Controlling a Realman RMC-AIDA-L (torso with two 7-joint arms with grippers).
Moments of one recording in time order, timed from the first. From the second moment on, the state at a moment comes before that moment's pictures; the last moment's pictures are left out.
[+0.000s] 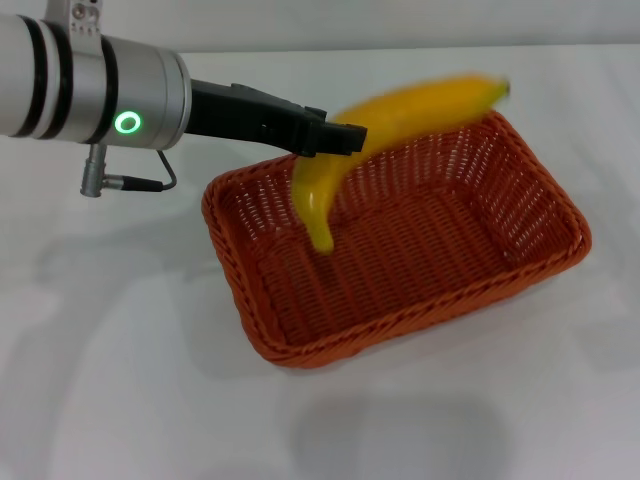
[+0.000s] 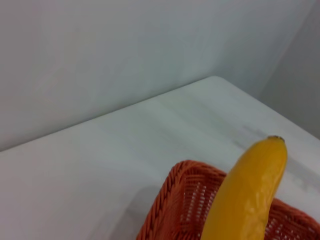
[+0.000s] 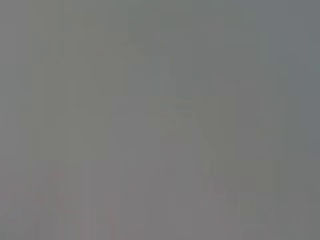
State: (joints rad) left arm -0.48 -2.08 1.41 1.53 2.16 1.29 -2.65; right arm 0.31 2.00 -0.63 -0.29 -0.86 -1.54 0.72
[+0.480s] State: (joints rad) left arm -0.47 -2.08 1.41 1.54 2.12 1.26 -2.57; right arm 0.30 2.00 -0.63 -0.30 -0.86 -1.54 0.72
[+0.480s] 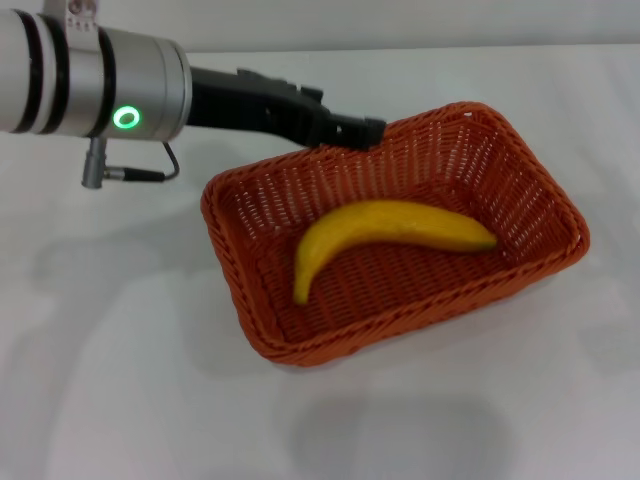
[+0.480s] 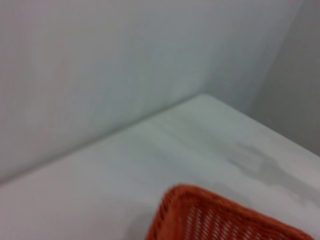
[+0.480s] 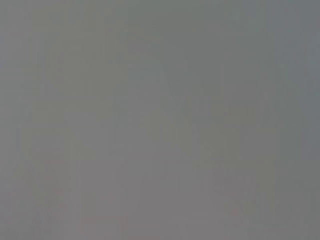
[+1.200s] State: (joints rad) left arm -0.13 -2.09 1.45 1.32 0.89 0.85 -1.25; right arm 0.30 2.00 -0.63 -0.29 -0.87 -1.53 0.72
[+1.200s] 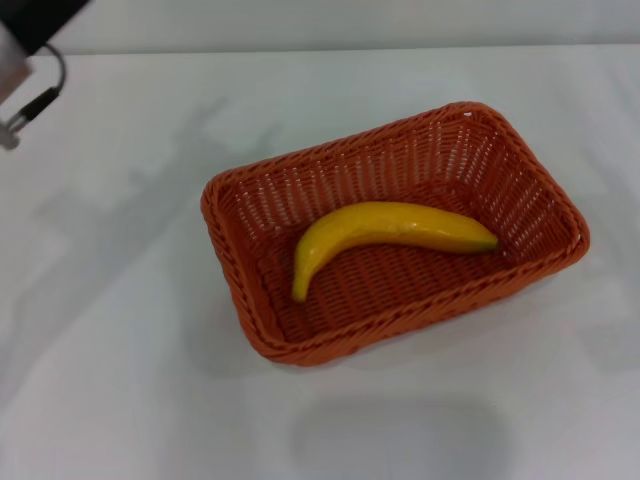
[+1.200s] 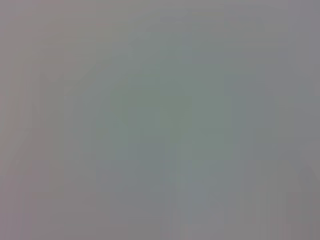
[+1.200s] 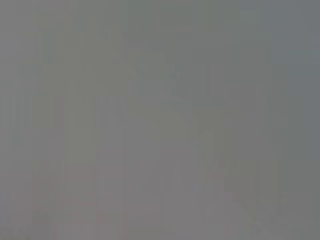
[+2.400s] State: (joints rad) left arm -0.32 -2.08 1.34 0.19 -0.03 1.34 -0.43; right arm 0.31 1.99 -0.62 -0.30 -0.86 -1.46 0.72
